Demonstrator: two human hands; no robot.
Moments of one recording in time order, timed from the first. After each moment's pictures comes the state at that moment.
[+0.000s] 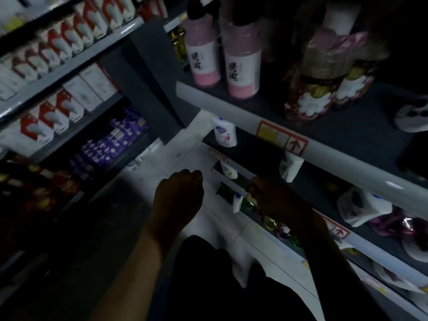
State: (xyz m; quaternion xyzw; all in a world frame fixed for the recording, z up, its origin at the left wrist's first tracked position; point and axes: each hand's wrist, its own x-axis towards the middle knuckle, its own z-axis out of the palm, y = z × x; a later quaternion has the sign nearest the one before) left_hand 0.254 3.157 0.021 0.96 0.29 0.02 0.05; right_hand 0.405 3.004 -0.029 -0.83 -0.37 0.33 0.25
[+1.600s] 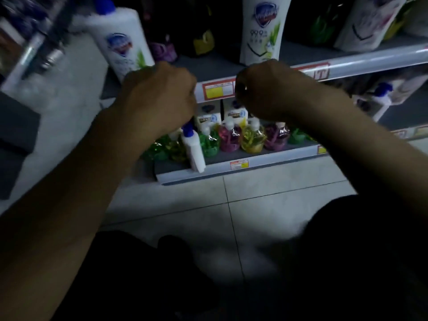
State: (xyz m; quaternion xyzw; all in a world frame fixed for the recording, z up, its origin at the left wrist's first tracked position) left_hand 0.316 3.275 -0.425 0.98 -0.19 0.10 -0.03; right_hand 0.319 3.090 -0.433 -0.99 -0.12 0.00 0.09
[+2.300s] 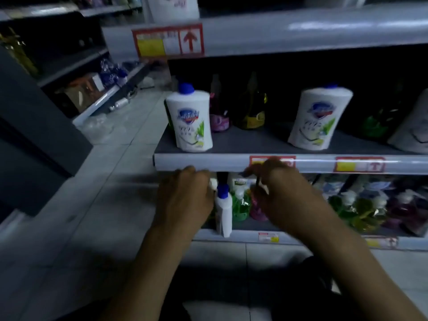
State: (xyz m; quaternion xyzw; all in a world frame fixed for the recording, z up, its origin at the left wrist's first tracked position) left_hand 0.318 3.317 -0.483 0.98 -0.02 0.16 0.07; right_hand 0.326 3.141 -0.470 -0.96 -0.18 -0.09 0.21
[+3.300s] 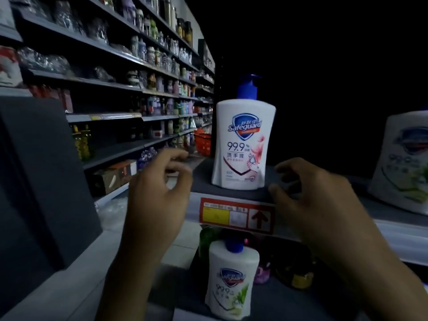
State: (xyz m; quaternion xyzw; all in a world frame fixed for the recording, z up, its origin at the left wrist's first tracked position) left_hand 0.432 3.428 -0.311 0.77 0.01 0.47 0.43; right_hand 0.450 3.223 -0.284 -0.91 -0.17 -0.28 0.26
